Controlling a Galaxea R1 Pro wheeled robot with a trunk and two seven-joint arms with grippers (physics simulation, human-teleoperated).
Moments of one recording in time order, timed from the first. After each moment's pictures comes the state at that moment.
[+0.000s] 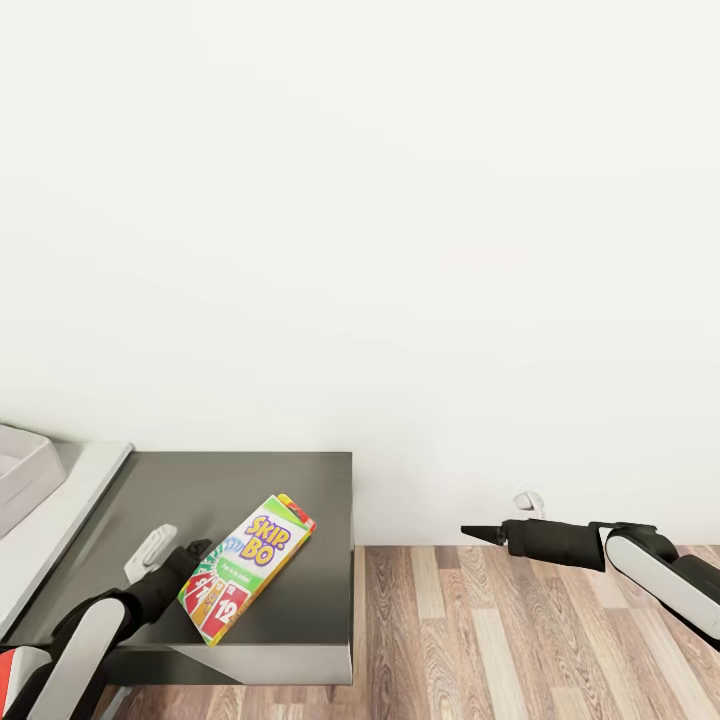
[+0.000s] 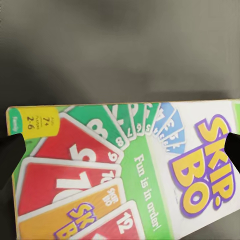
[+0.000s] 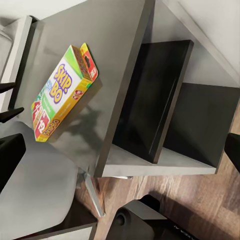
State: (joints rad) left arm -0.21 0.15 0.12 -1.36 1.14 0.49 0.46; right arm -0.62 -0.72 0.76 -1.23 -1.26 0.54 0.48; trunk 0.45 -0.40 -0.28
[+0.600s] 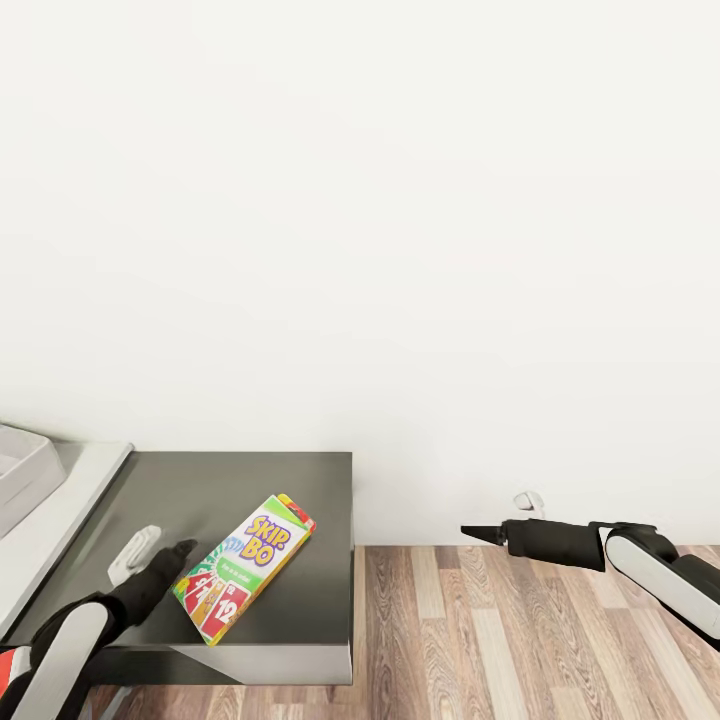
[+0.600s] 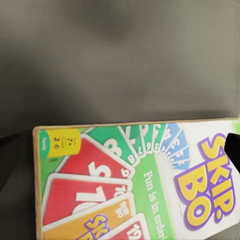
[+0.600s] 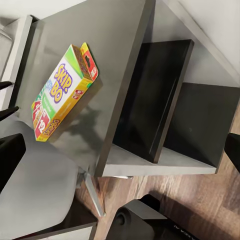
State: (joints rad) left arm -0.19 0.16 0.17 -1.40 1.14 0.50 0.47; right arm -0.62 -0.72 0.76 -1.23 -1.26 0.55 0.48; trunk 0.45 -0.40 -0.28
